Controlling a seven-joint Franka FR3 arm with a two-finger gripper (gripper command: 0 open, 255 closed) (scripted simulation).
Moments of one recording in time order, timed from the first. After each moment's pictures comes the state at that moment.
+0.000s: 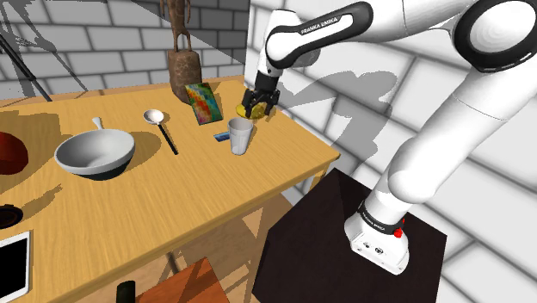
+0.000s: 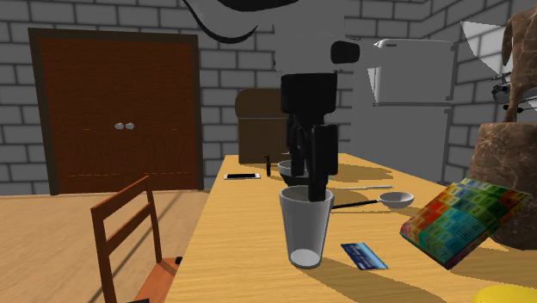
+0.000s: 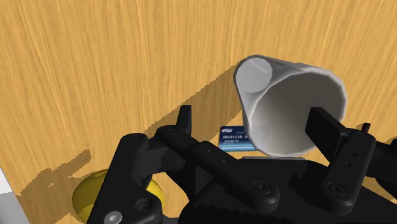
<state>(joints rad) 0.07 -0.12 0.03 -2.25 0.14 2.20 0.17</state>
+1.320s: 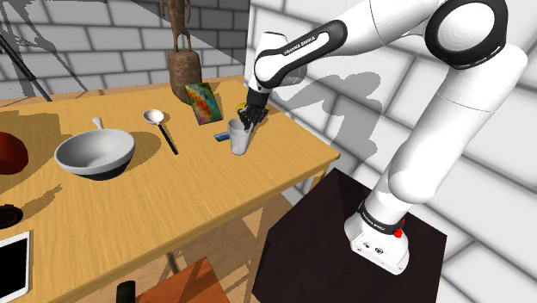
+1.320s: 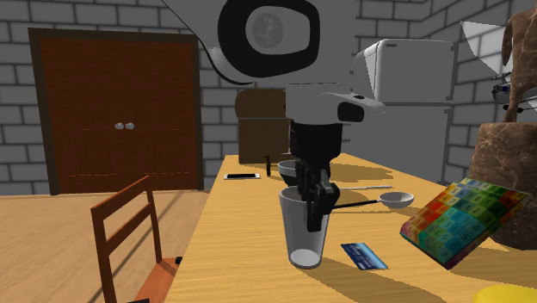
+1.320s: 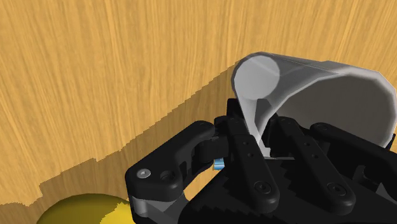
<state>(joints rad) 0.08 0.02 0.04 -2.25 0.17 2.34 0.16</state>
